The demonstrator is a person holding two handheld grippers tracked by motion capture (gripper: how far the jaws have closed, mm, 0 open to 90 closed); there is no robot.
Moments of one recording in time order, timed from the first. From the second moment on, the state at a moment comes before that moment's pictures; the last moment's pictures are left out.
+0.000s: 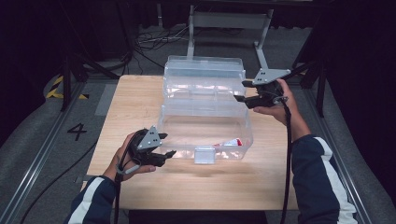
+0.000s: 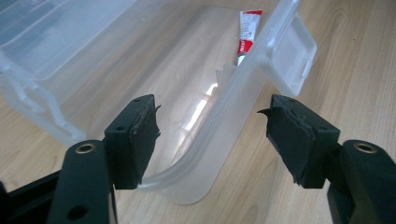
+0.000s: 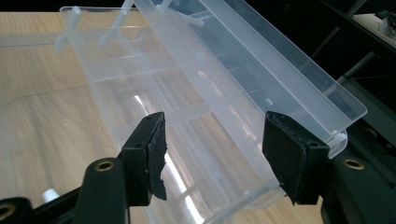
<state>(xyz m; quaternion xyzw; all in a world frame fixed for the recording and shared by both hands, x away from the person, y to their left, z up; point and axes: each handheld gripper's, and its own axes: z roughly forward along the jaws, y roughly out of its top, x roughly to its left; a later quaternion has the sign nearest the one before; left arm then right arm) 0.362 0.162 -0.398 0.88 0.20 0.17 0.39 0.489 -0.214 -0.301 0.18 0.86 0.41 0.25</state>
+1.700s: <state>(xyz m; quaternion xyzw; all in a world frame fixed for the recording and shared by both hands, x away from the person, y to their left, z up) 0.390 0.120 -0.416 0.93 0.16 0.11 0.31 0.535 -0.156 -0.309 0.15 0.92 0.26 0.23</state>
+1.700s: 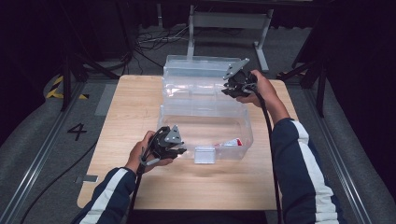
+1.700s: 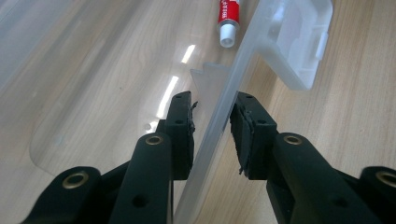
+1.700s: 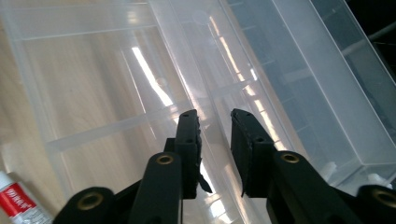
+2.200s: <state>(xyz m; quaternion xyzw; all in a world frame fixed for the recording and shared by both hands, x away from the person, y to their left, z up) 0.389 0.119 -0.417 0.93 0.18 0.11 0.31 0.522 -0.158 -0.300 0.13 0.93 0.26 0.21</state>
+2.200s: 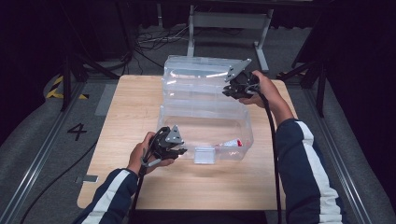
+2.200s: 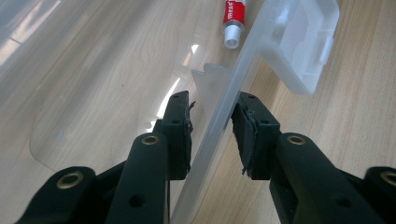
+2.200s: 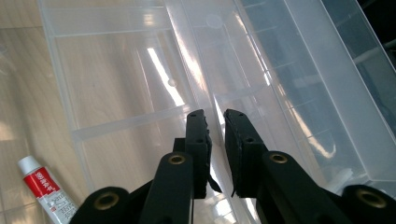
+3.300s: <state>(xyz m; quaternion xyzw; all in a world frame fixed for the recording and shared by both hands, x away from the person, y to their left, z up) 0.398 0.107 -0.420 0.91 0.21 0.13 0.32 0.491 -0.162 -0.299 0.09 0.93 0.28 0.23</state>
